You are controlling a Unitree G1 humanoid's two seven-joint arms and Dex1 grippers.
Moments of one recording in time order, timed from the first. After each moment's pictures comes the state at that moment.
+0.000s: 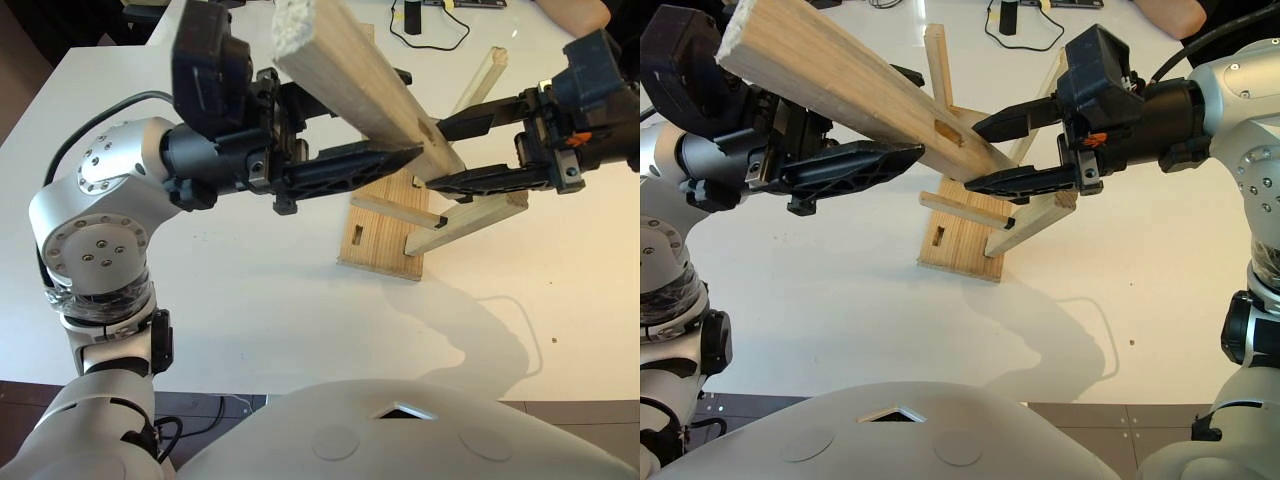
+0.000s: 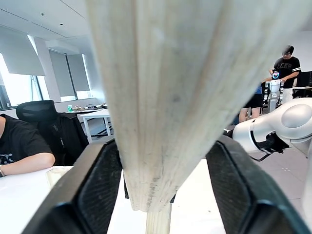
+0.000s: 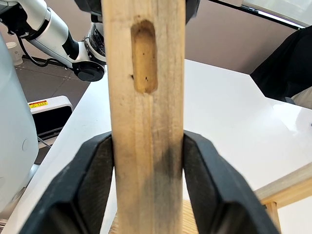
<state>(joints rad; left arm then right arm) -0.50 0.55 0.12 -0.61 -1.20 0.73 -0.74 -0.66 -0.99 0.00 -0.43 0.86 0.74 1.24</state>
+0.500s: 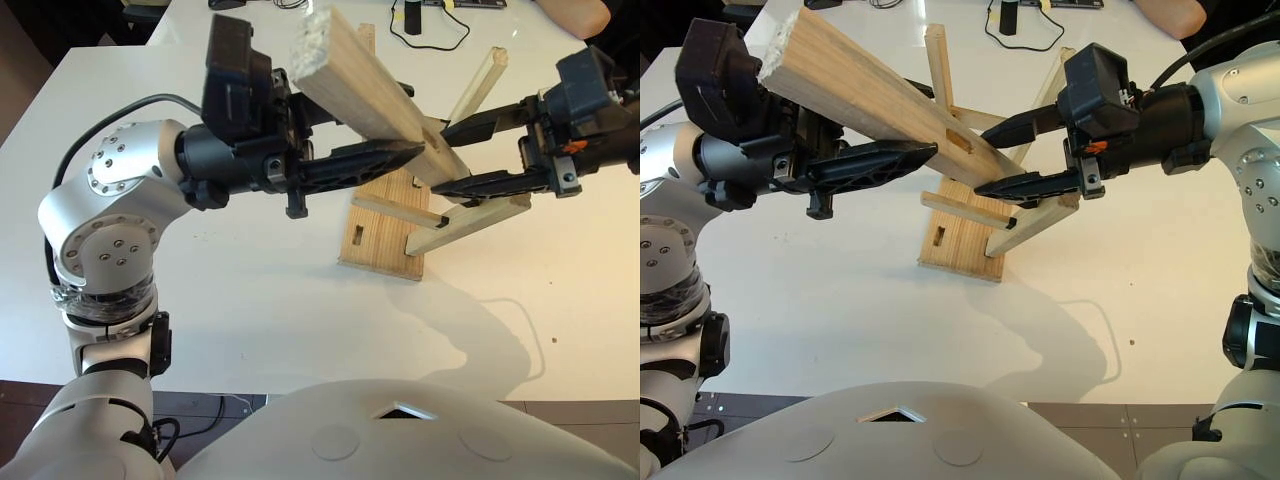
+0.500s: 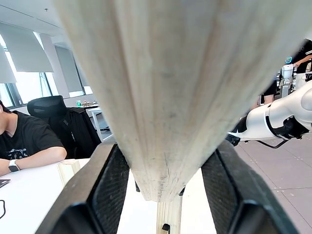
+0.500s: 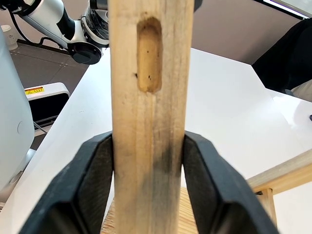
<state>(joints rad) -0.50 0.56 0.07 -0.60 -1.10 0.69 -0.76 -0.64 -0.99 0.00 -0.42 0.77 0.71 1.30</state>
